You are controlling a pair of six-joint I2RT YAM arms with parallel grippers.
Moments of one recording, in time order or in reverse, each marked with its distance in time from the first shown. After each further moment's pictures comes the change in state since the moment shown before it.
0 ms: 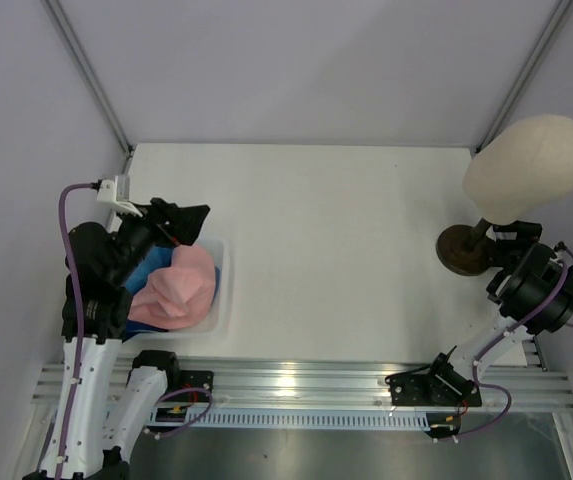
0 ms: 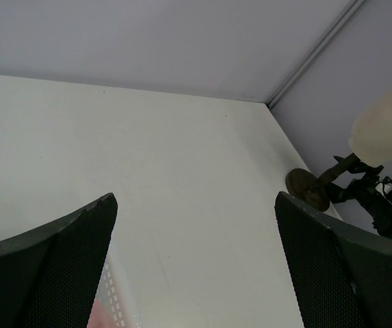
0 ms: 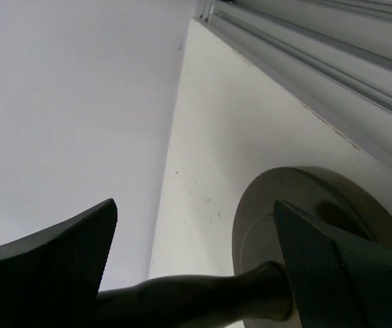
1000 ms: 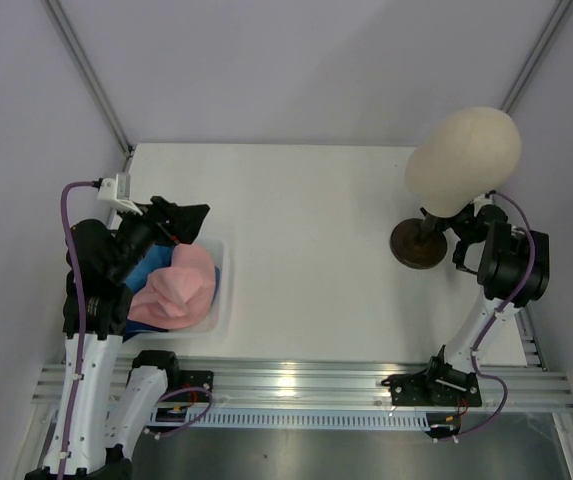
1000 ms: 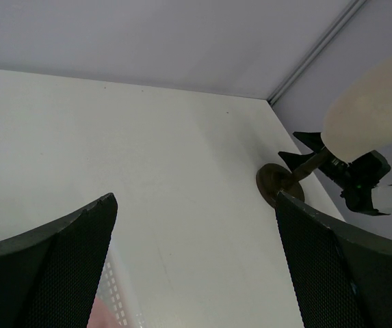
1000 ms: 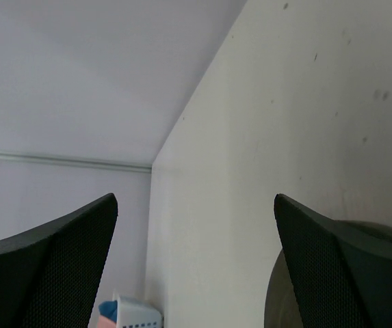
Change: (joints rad) left arm 0.025 0.021 -0.004 0.007 0.034 0.000; right arm 0.347 0.169 0.230 0.060 -0.264 -0.035
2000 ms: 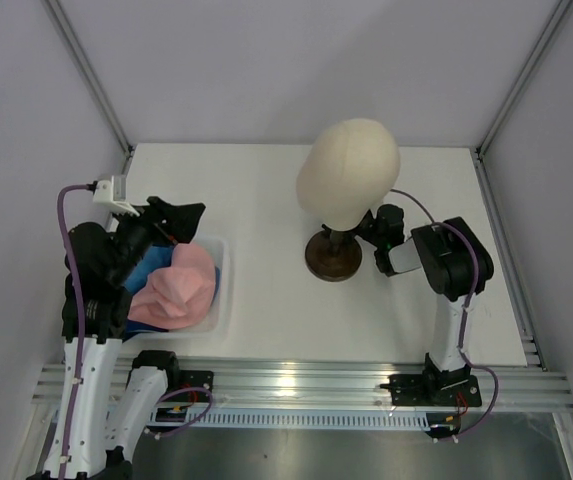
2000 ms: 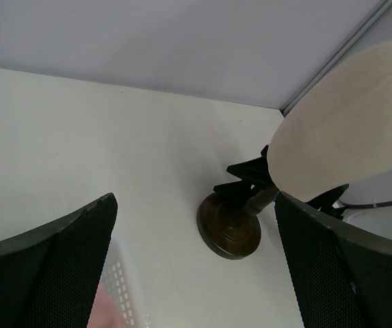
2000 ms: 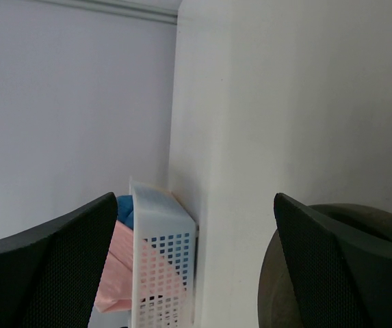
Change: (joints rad) left arm 0.000 -0.019 -0.001 -0.009 -0.050 0.001; right arm 0.647 0.043 -0.010 0.017 0.190 0.083
